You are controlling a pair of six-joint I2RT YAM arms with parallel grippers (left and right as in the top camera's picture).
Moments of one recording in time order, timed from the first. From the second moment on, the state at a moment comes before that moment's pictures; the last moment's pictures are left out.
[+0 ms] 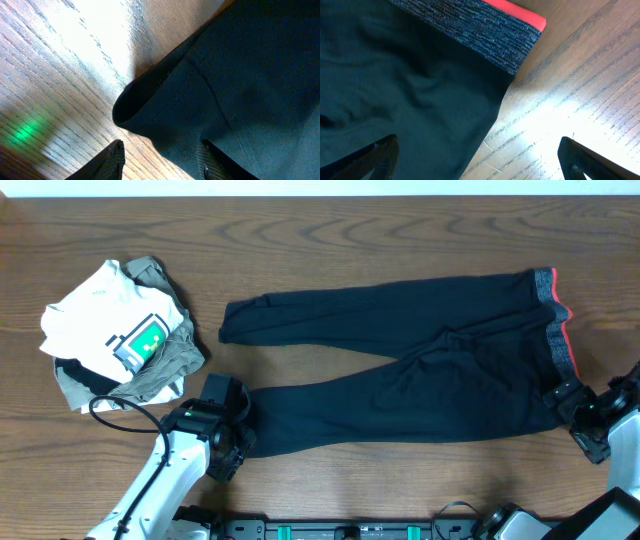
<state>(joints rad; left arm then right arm) -0.22 1.20 0.51 -0.84 0.08 -1.22 -0.69 1.35 0.79 -0.75 -0.09 0.30</state>
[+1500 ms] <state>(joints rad) -0.16 0.98 0.49 -0.84 -0.01 -1.00 -0.69 1.39 0.61 -0.41 -0.07 0.30</state>
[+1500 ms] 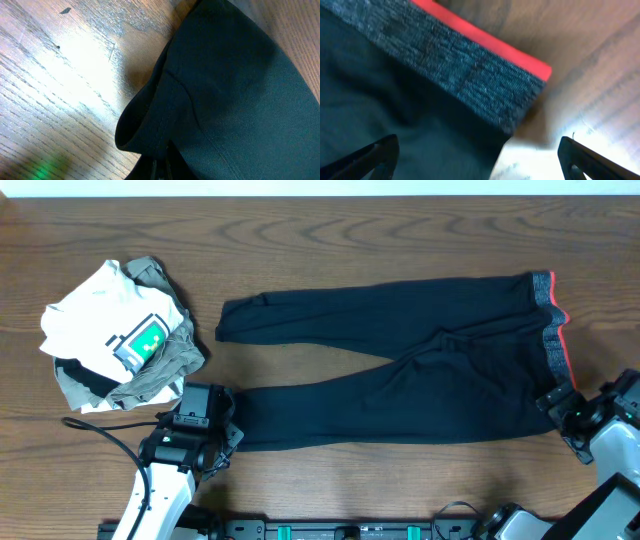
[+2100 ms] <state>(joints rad) -0.16 0.98 0.49 -0.84 -0.04 -0.99 -0.69 1.50 0.59 -0.22 -0.04 0.34</state>
